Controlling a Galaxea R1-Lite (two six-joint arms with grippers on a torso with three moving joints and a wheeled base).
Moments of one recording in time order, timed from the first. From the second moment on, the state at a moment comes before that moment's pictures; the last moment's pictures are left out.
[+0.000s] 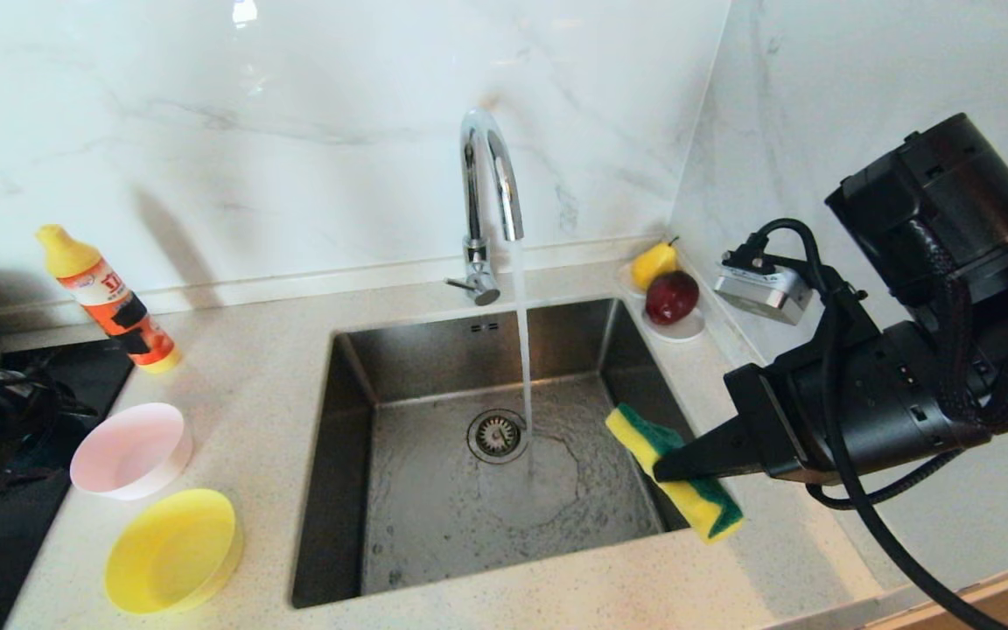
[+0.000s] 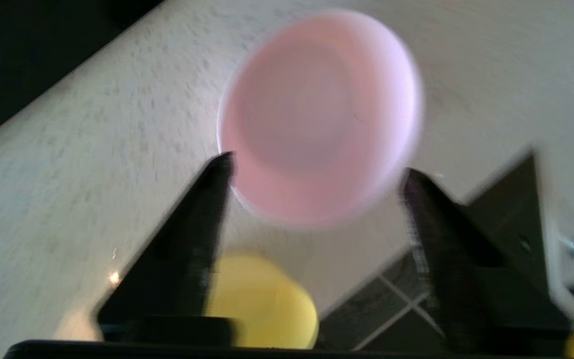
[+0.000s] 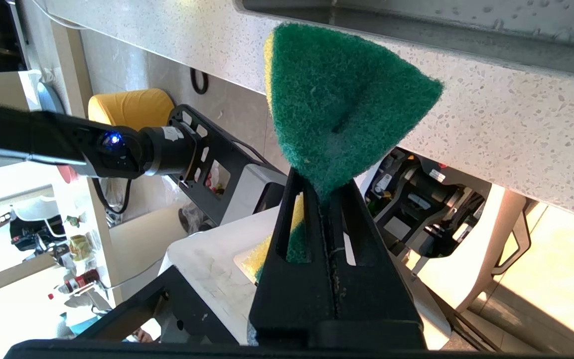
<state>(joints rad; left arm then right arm) 0.57 1.73 -1.13 0.25 -0.29 -0.74 0.68 1.58 -1.44 0.63 0.39 0.51</state>
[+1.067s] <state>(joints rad) 0.54 1.43 -0.74 0.46 -0.25 -0.25 0.68 1.58 -1.42 0.63 0.39 0.51</state>
